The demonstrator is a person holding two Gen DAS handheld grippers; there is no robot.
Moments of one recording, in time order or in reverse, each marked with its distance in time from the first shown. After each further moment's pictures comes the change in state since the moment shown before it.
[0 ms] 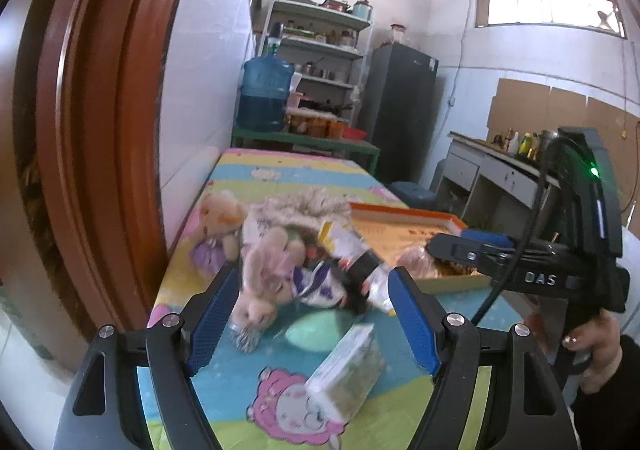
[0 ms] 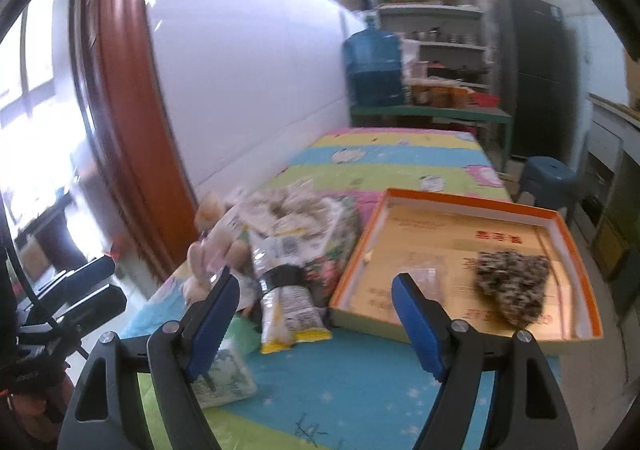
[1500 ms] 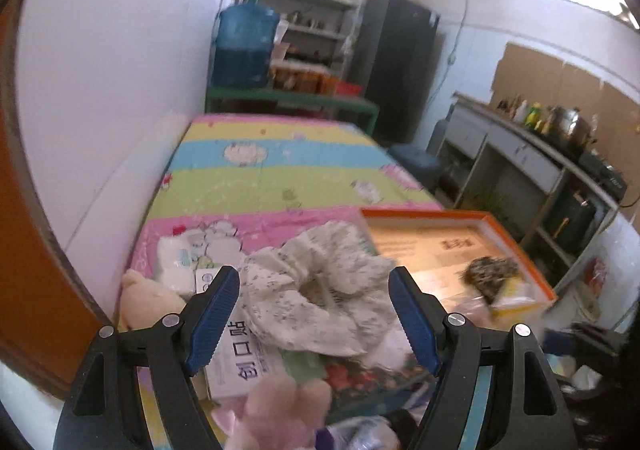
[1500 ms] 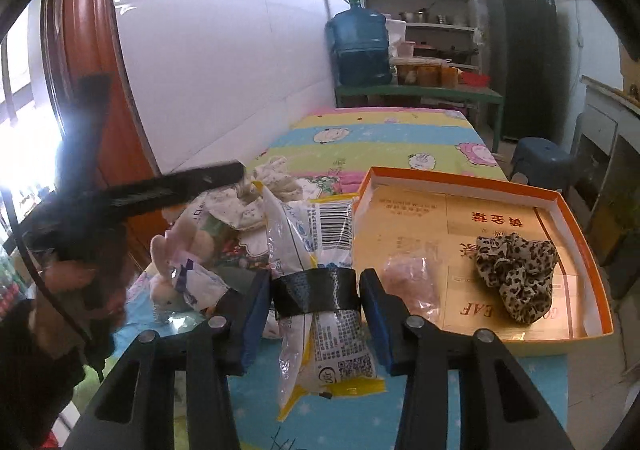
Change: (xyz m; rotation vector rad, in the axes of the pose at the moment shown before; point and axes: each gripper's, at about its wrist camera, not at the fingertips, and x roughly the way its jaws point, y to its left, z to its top) left arm 0.200 0.015 0.079 0.015 0.208 -0.042; right arm 0.028 -0.022 -0.005 0.053 0.047 -0.042
